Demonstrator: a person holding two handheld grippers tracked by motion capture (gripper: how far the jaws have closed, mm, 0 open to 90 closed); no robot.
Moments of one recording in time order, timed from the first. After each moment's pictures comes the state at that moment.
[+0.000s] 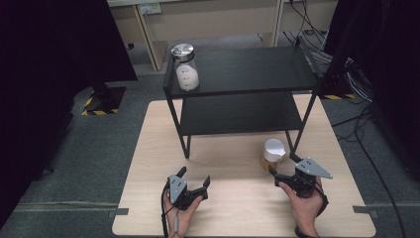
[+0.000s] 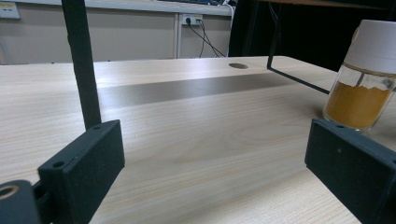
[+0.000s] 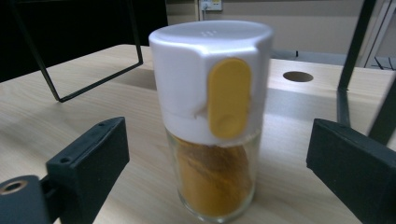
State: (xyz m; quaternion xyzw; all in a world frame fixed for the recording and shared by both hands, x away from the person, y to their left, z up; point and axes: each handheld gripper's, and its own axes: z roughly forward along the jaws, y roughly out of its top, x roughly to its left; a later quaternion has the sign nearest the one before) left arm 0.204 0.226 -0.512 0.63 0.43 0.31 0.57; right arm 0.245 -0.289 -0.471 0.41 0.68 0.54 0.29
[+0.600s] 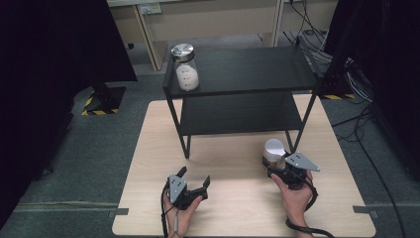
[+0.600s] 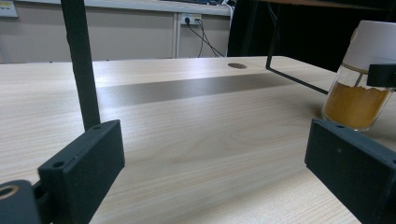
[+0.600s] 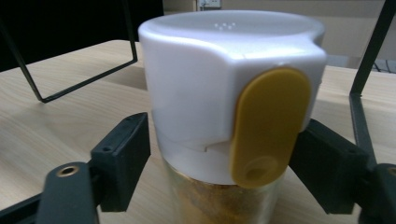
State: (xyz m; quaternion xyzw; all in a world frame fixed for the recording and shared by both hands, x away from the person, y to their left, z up) left arm 0.205 0.227 -0.512 0.63 0.43 0.31 0.57; right arm 0.266 -0.268 -0.477 0.41 0.68 0.53 0.30
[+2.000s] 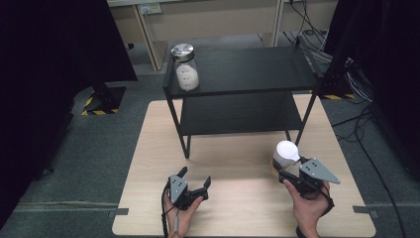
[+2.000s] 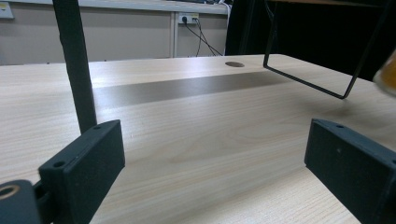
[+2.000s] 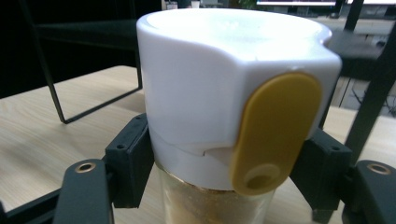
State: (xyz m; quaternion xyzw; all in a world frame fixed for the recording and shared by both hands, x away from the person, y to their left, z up) left arm 0.205 0.227 -0.512 0.63 0.42 0.31 0.57; right arm 0.215 -0.285 -0.446 0.38 0.66 0.55 0.34
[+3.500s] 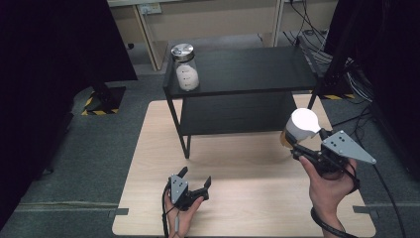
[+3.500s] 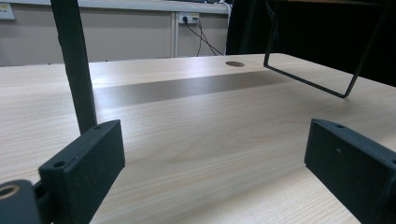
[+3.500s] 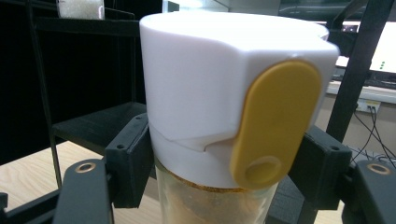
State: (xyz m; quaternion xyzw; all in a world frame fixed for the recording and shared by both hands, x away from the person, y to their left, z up) left arm 0.205 0.225 -0.511 0.63 0.42 0.31 0.57; right arm 0.210 -0.294 -0.343 0.34 0.63 0.58 0.39
